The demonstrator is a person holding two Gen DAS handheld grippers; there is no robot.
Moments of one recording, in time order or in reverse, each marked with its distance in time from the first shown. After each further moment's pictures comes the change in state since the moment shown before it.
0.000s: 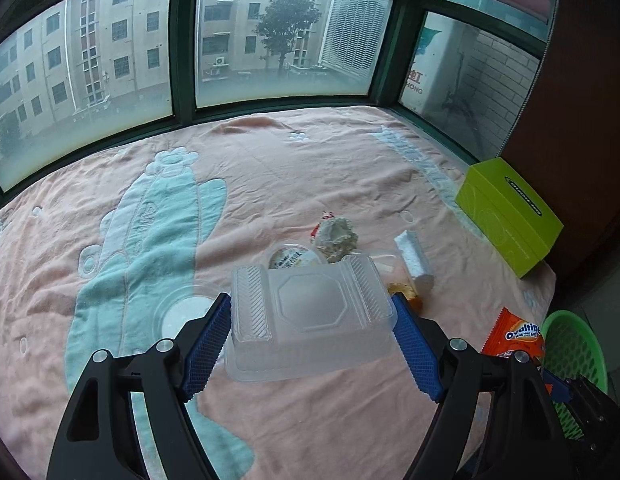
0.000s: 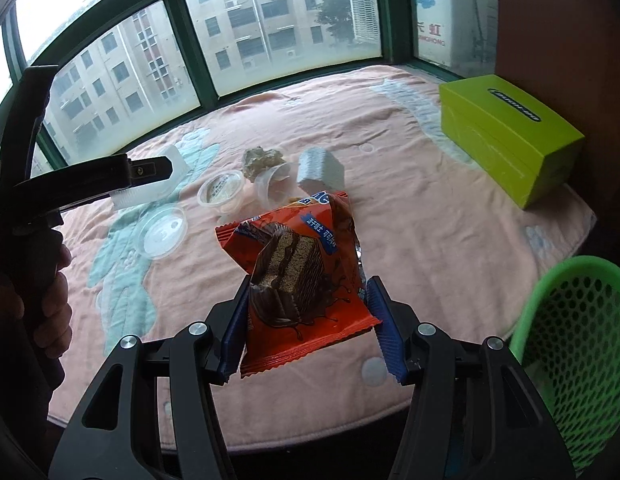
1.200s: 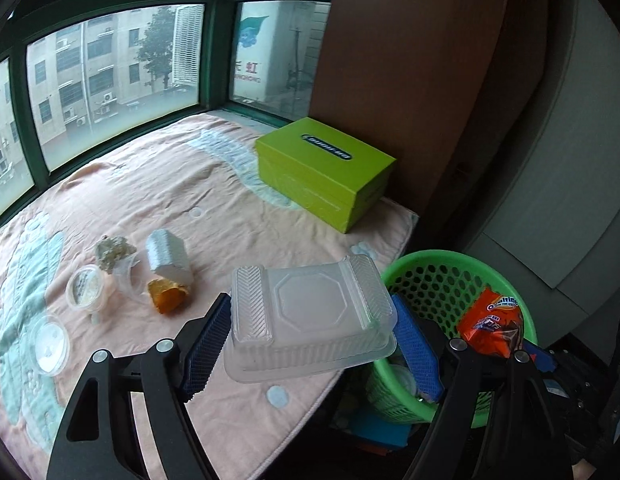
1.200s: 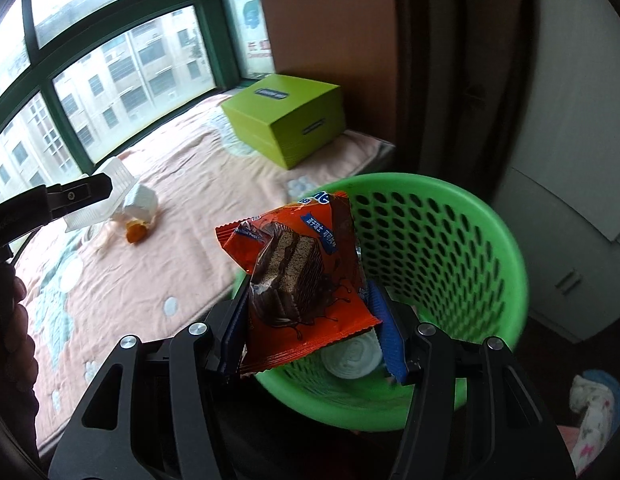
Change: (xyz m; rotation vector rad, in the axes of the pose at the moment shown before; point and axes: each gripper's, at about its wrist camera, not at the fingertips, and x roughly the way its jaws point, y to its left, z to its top) left arm -0.043 -0.203 -0.044 0.312 0.000 -0.304; right arm -0.132 -0.148 -0.084 0.328 -0.080 -0.323
